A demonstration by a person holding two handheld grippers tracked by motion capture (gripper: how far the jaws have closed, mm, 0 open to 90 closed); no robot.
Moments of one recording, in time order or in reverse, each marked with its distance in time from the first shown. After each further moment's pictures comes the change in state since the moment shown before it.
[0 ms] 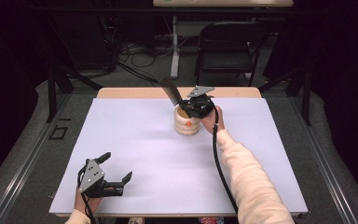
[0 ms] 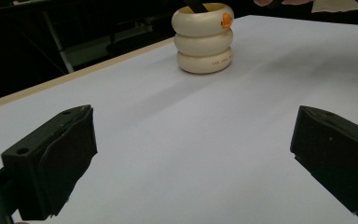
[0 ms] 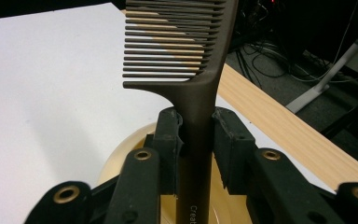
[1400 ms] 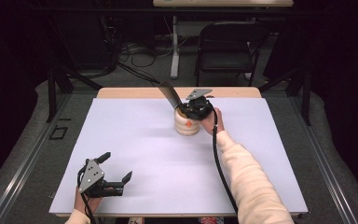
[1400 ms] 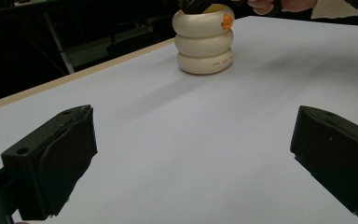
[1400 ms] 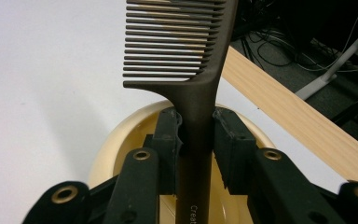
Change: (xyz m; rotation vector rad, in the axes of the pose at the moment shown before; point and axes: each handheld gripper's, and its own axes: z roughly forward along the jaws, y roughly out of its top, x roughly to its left) left arm 0.000 0.000 0.000 -0.004 0.000 0.001; right arm 0.001 -0.008 0.009 0.053 0.015 -0.001
